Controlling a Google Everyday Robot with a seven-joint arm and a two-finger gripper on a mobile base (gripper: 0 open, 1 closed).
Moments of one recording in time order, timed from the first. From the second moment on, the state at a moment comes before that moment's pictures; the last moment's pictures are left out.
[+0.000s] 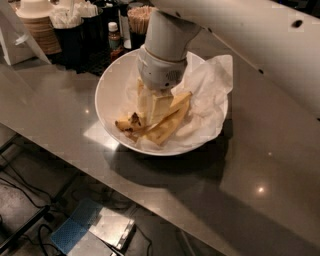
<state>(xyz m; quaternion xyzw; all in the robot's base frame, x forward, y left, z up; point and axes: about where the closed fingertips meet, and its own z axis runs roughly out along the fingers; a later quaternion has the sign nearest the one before) 0.517 0.023 0.881 -0.86 0.49 0.07 0.10</state>
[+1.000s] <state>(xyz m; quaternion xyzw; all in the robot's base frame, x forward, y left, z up) 0.488 0.034 0.926 -0.86 0.48 0.07 0.12</state>
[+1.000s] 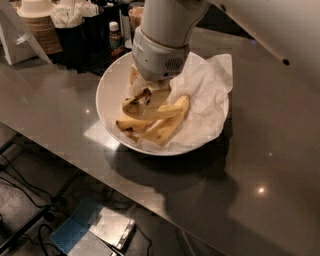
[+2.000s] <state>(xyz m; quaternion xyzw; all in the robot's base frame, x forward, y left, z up) 0.402 -0.035 0.938 -0.80 0.47 0.03 0.37</state>
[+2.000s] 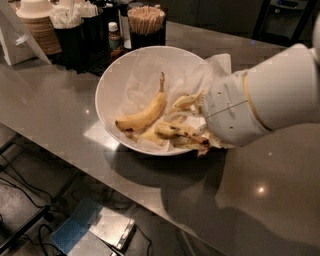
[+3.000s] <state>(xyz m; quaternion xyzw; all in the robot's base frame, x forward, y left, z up) 0.339 -0.035 1.037 -0.76 0.33 0.03 0.55</state>
